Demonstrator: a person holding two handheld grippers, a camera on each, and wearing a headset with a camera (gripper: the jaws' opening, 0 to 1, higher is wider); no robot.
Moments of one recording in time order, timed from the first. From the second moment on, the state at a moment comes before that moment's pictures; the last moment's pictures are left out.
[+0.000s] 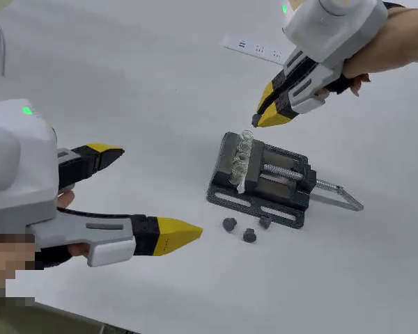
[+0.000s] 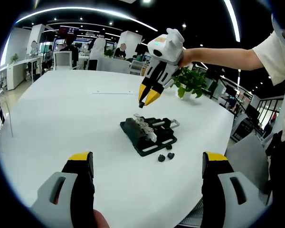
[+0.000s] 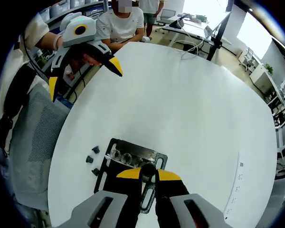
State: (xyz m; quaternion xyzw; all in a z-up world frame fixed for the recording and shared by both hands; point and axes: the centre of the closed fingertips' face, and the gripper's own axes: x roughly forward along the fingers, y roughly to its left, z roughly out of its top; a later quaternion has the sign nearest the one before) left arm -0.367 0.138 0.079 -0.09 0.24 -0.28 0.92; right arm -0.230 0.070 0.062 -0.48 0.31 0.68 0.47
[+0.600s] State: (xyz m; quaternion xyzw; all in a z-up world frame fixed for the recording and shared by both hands) left arm -0.363 0.146 0.071 -0.10 0.25 -0.27 0.92; right arm -0.230 0.068 0.039 -0.49 0.33 0.68 0.44
